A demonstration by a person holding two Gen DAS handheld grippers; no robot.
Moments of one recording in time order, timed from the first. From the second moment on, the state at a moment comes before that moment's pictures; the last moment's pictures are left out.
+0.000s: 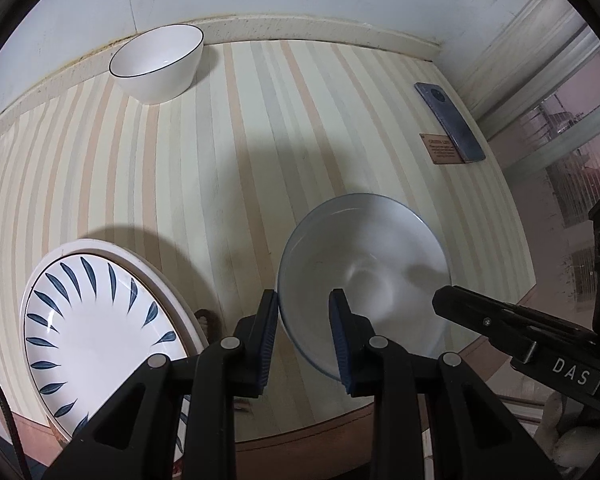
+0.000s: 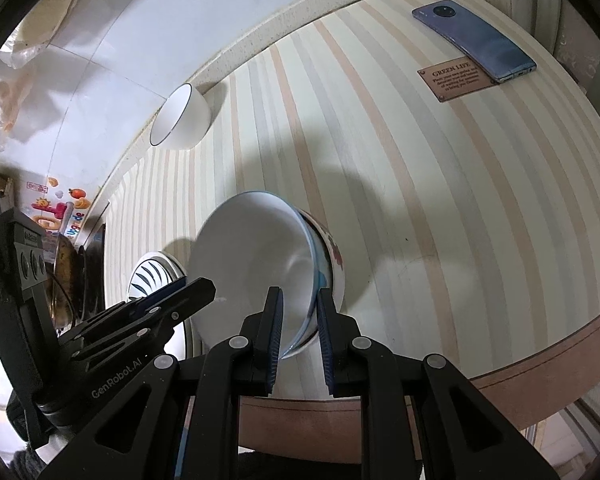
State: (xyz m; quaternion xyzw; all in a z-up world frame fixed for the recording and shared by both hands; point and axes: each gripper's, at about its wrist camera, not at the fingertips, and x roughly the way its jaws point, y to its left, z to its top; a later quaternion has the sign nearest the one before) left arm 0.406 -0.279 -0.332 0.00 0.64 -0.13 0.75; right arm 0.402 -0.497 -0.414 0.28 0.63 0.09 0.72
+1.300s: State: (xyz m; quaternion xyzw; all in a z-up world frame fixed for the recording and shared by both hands) left arm 0.460 -0.228 -0.277 -0.06 0.62 -0.09 0.77; right arm 0.460 -0.509 -0.375 0.30 0.64 0.13 0.70
